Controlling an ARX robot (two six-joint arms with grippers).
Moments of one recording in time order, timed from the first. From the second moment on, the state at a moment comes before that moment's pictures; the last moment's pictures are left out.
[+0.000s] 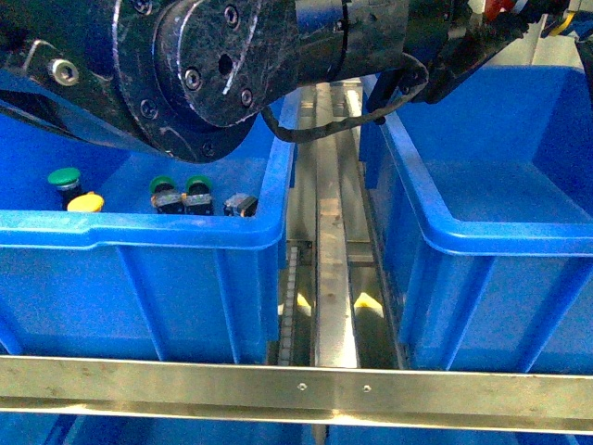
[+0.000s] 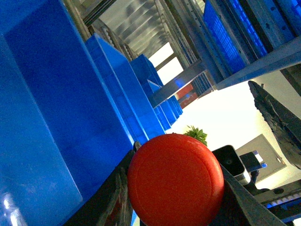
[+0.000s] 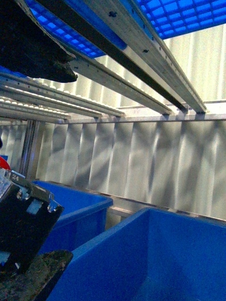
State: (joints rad) left arm -0.58 1.97 1.39 0.87 0.62 -0.94; right arm 0.32 1.28 0.77 0.78 0.26 1.45
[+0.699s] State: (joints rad) left arm -0.60 1.98 1.43 0.83 0.61 -0.93; right arm 0.29 1.27 0.73 0.75 0.28 1.50
